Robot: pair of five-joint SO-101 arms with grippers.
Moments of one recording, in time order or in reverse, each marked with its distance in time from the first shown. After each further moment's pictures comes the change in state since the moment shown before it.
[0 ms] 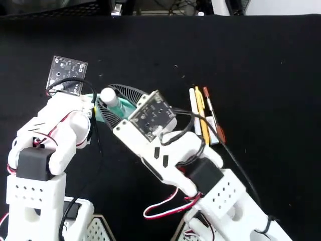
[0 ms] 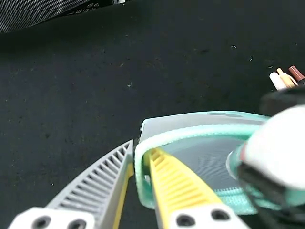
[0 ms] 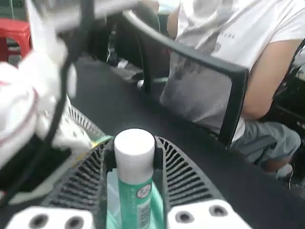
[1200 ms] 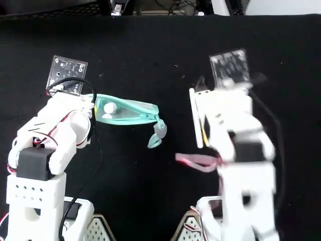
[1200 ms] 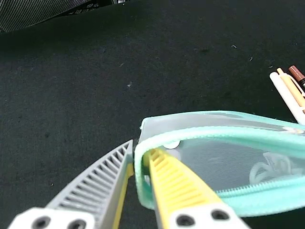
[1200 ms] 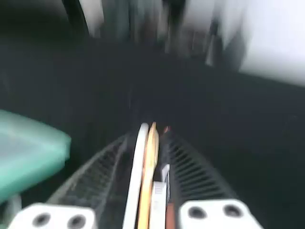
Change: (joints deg) left arm 0.0 0.0 0.2 -0.2 -0.1; right arm 41.4 8.1 -3.3 22.5 1.3
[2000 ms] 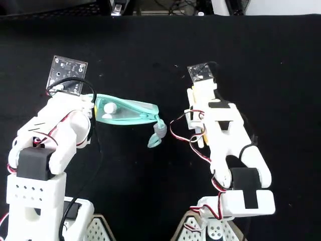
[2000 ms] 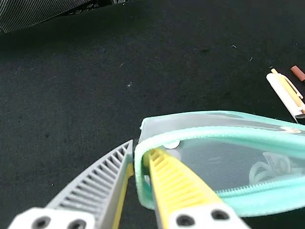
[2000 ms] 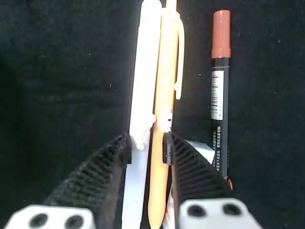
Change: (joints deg) left arm 0.0 0.4 0.0 0.0 0.0; right arm 1.0 47.9 -4.1 -9.8 0.0
